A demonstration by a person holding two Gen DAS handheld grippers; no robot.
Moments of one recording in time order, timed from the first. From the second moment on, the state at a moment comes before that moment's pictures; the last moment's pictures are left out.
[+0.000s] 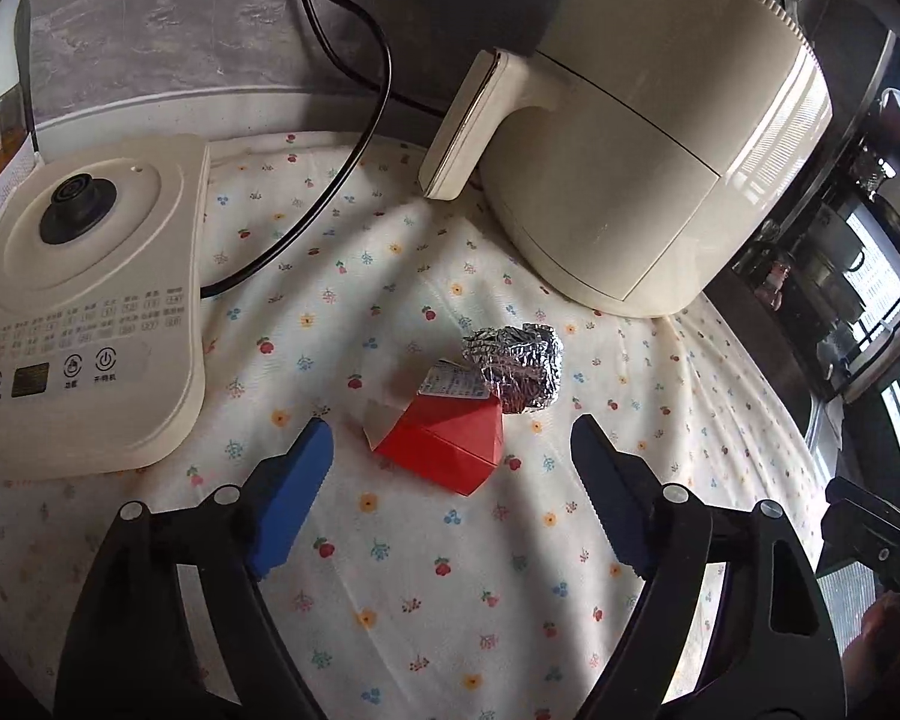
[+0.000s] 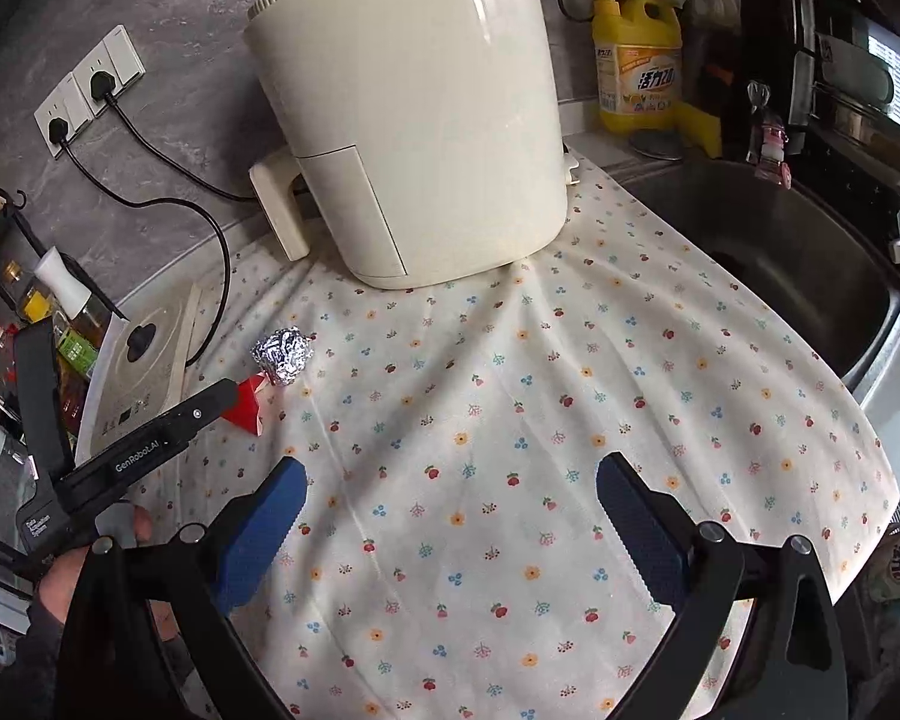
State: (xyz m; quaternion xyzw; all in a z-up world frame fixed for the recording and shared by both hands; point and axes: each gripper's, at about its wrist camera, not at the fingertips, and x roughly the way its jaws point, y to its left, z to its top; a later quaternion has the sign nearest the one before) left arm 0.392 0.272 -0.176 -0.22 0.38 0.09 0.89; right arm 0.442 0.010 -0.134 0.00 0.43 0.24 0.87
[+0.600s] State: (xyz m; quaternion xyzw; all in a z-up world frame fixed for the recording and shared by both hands) left arm 0.372 0.313 -0.153 -0.22 0.36 0.11 0.90; right arm 0.468 0.091 -0.144 -0.03 0.45 0.29 0.85
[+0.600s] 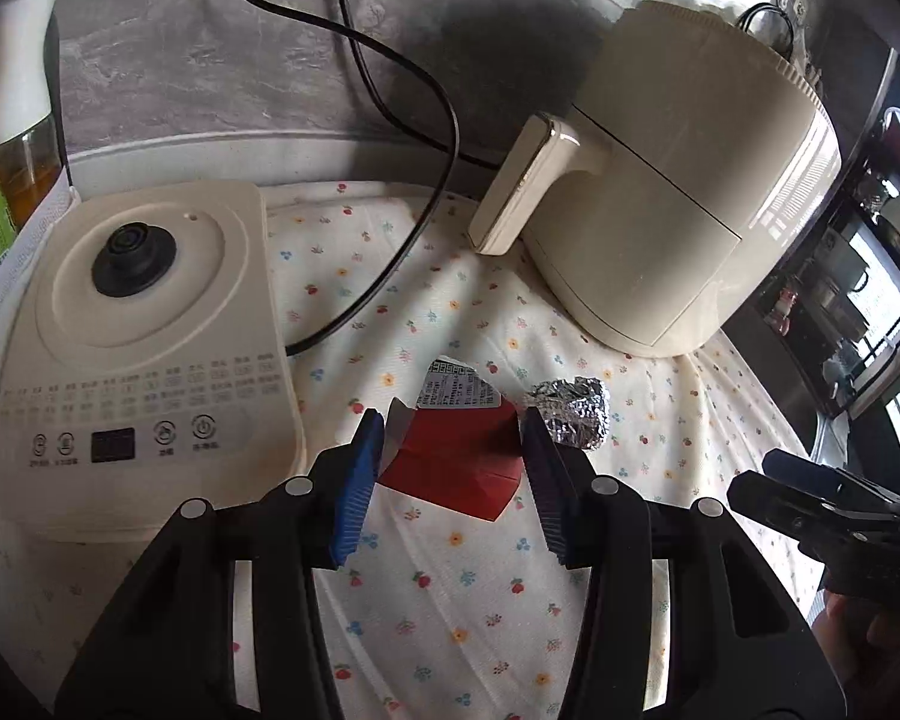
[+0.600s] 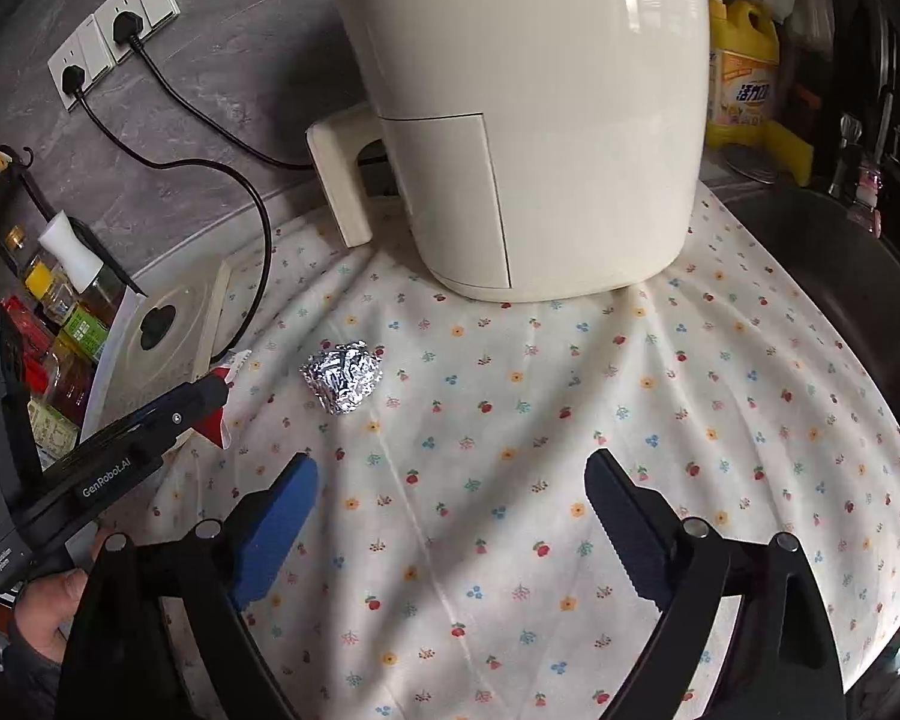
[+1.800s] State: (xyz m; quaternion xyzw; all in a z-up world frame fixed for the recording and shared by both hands) left arm 0.327 0.281 -0.103 -0.20 0.31 0.15 0.92; right arm 0.453 0.096 -0.126 -0.06 0.42 0.38 0.82
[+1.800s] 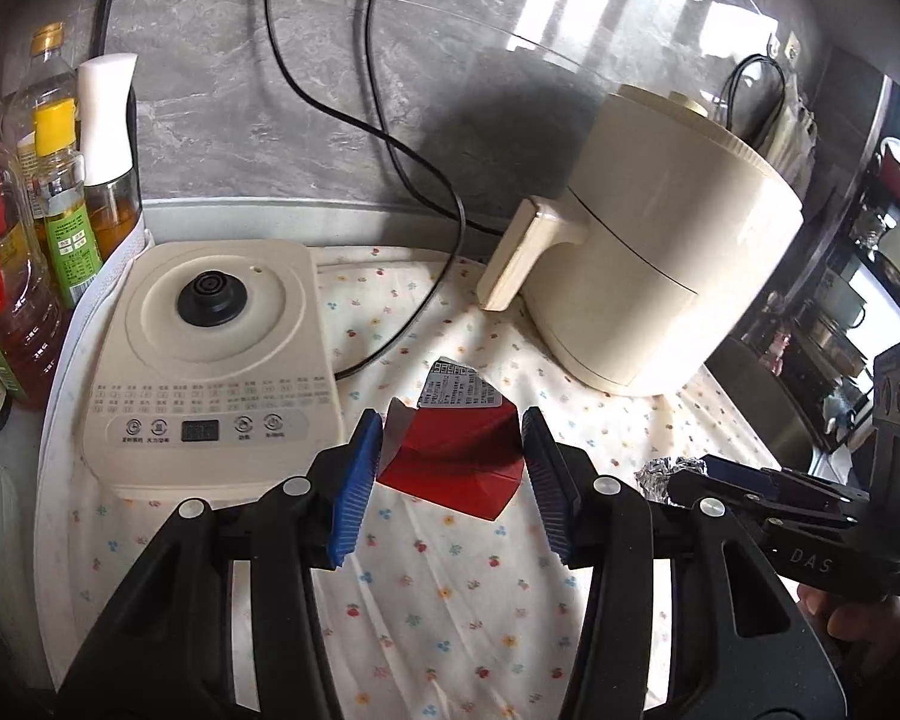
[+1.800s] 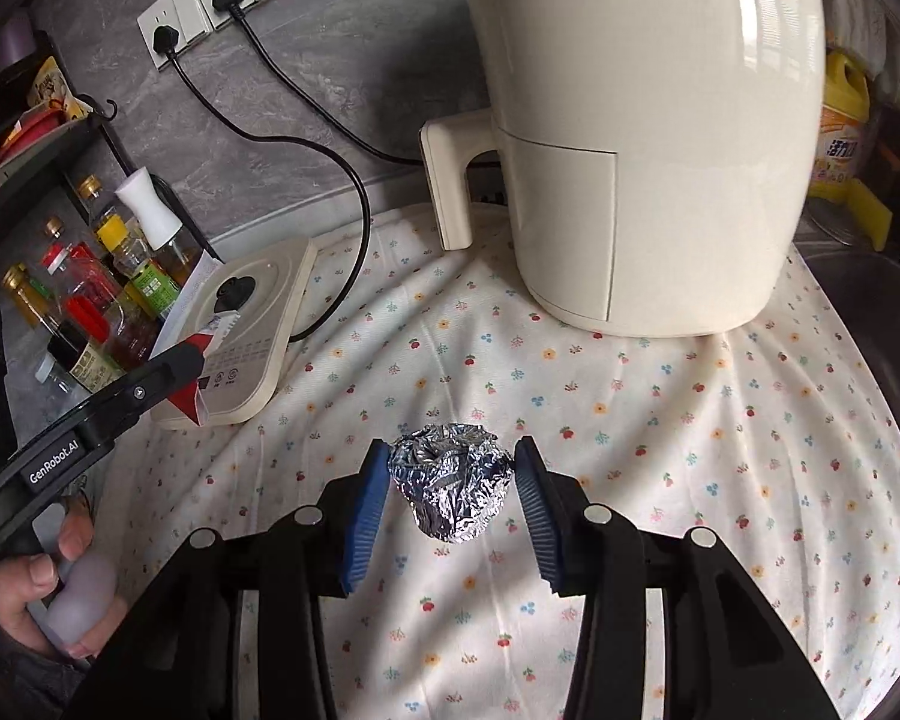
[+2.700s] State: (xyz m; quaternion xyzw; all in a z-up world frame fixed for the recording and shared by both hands) left arm 0.311 -0.040 -0.105 -0.12 0.36 -0.03 0.92; right arm 0.352 -0.251 -0.116 0.03 0.40 0.25 0.88
